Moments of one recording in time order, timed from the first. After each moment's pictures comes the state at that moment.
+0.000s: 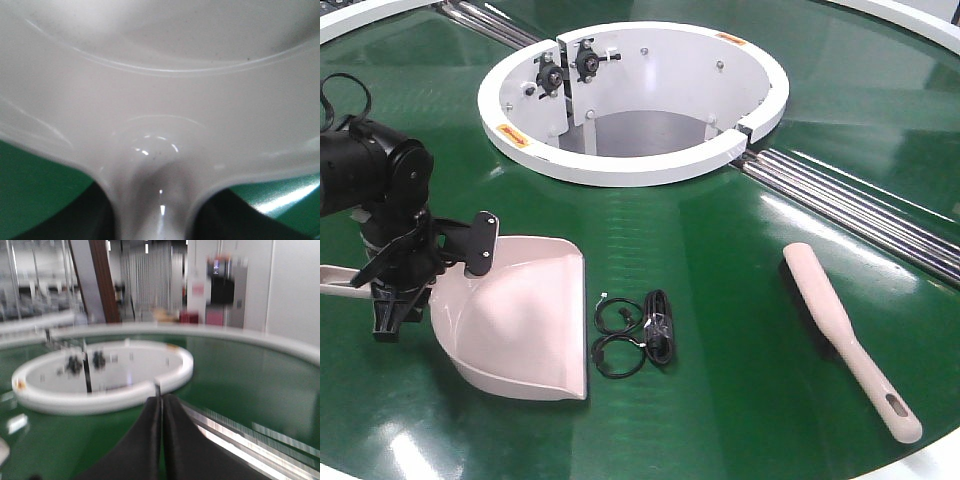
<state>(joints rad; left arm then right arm) -0.25 1.87 -1.37 0.24 1.14 1.16 0.05 0.23 -0.33 0.01 0.18 -0.01</state>
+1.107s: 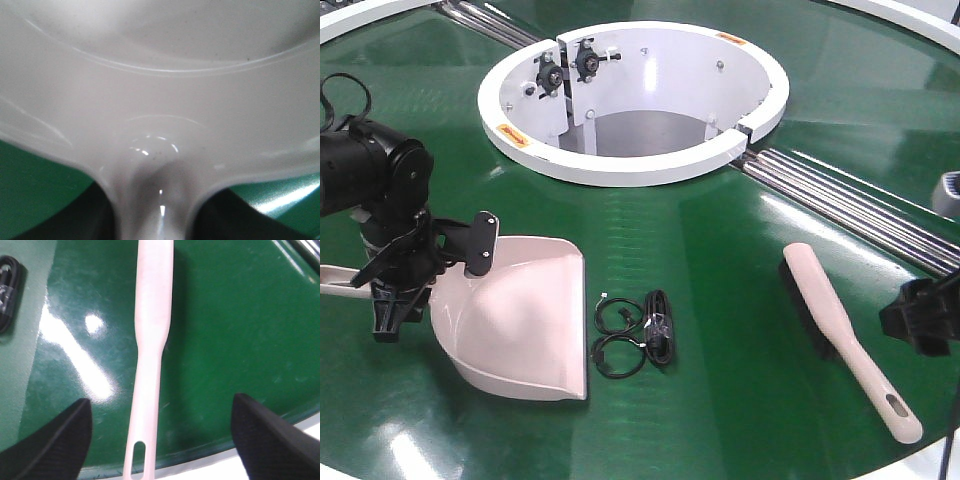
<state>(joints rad) -0.25 1.87 -1.37 0.24 1.14 1.16 0.05 1.08 -0.88 0.06 0.93 -0.11</state>
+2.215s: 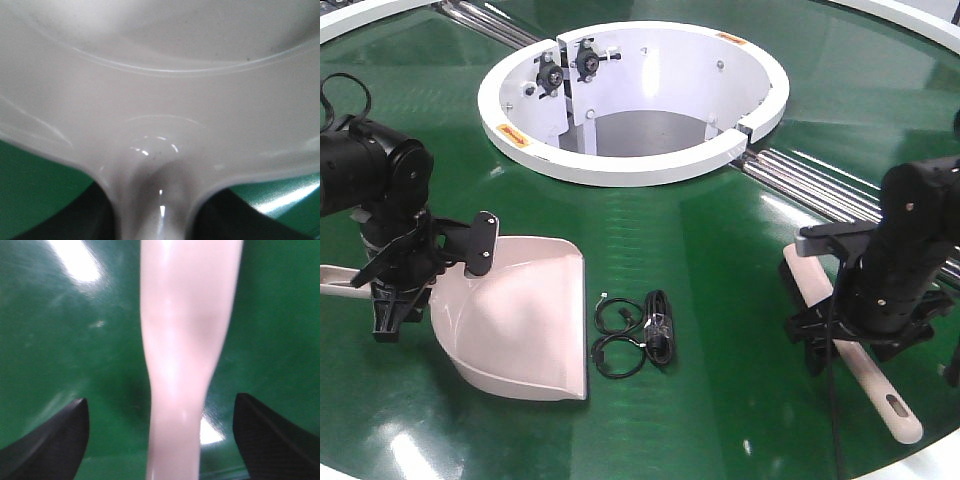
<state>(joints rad) -0.25 1.87 -1.37 0.24 1.14 1.15 0.18 1.69 -1.09 -0.03 1.06 0.03</state>
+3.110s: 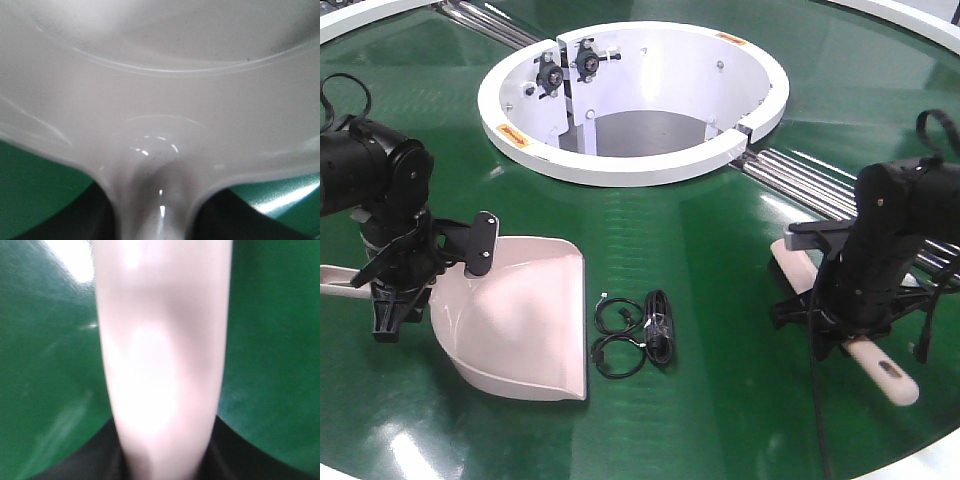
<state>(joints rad) -0.25 1.87 -1.37 0.24 1.14 1.15 0.18 1.77 -1.16 -0.03 1.04 0.10</state>
